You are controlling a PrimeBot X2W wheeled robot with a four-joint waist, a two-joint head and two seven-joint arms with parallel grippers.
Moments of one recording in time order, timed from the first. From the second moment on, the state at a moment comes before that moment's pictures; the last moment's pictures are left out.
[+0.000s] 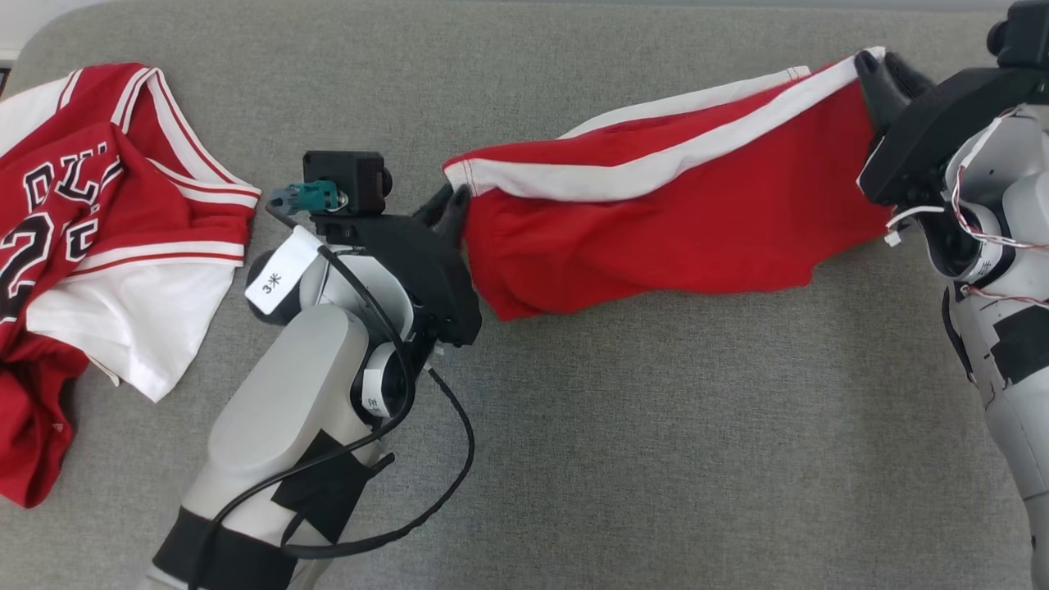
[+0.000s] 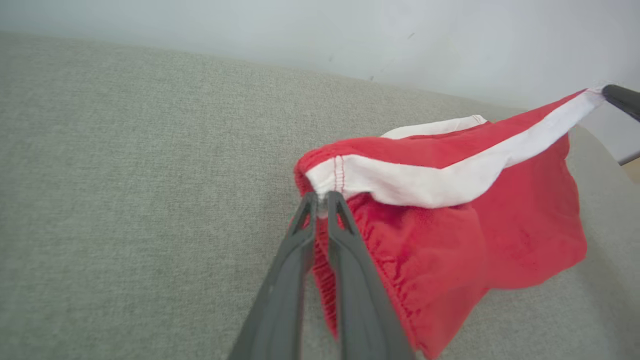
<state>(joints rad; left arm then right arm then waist) -0.83 0.03 -0.56 0.58 -0.58 0.10 0.21 -0.90 -0.27 0.18 0.61 0.60 -0.02 0.28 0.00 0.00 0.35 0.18</state>
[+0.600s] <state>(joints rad) -0.89 0.03 -0.62 0.71 -0.61 0.11 0.05 -0.97 -0.25 0.18 0.77 0.58 0.06 0.06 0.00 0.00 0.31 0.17</state>
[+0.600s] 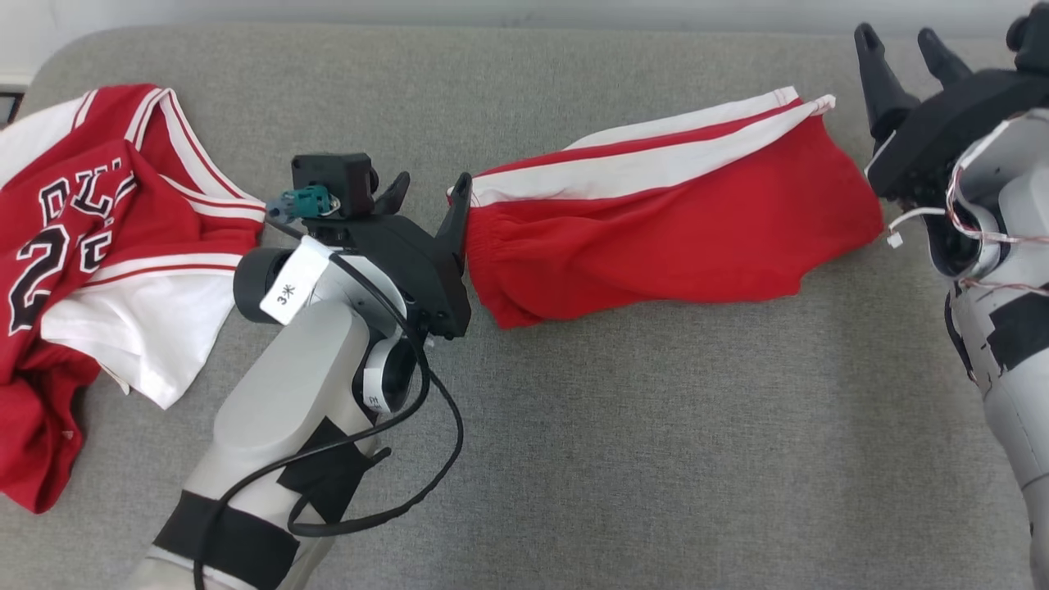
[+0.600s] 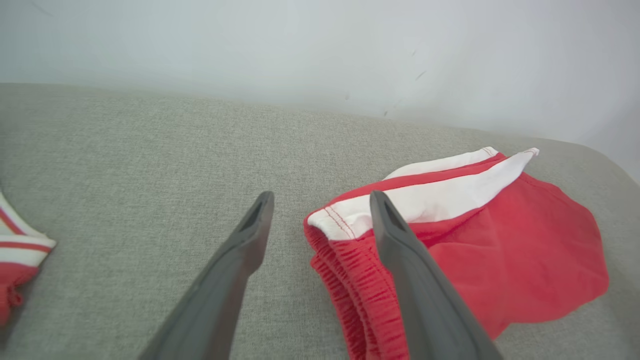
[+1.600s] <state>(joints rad) -0.59 0.06 -0.79 0.82 -0.58 -0.02 -0.08 -0.51 -0.22 0.21 0.84 0.56 0.08 -0.11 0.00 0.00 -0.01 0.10</state>
